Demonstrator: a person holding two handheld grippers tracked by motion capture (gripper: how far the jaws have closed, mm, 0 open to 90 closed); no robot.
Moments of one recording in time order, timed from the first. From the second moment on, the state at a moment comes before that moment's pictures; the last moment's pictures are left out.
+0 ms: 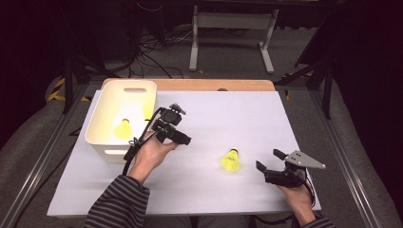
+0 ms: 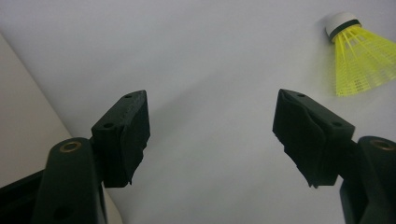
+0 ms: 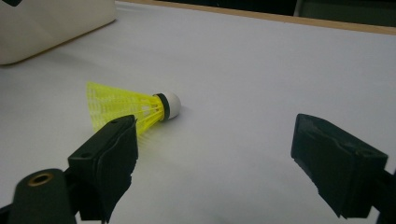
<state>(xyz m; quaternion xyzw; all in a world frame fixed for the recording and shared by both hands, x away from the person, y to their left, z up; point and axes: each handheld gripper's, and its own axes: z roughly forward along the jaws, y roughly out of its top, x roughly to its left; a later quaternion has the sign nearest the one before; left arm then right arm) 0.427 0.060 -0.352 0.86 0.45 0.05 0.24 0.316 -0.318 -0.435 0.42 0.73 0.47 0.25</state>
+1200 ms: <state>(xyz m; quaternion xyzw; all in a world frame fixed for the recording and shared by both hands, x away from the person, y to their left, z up) 0.422 0.042 -0.389 0.87 0.45 0.04 0.22 0.325 -0.278 -0.428 0.41 0.78 0.44 0.19</state>
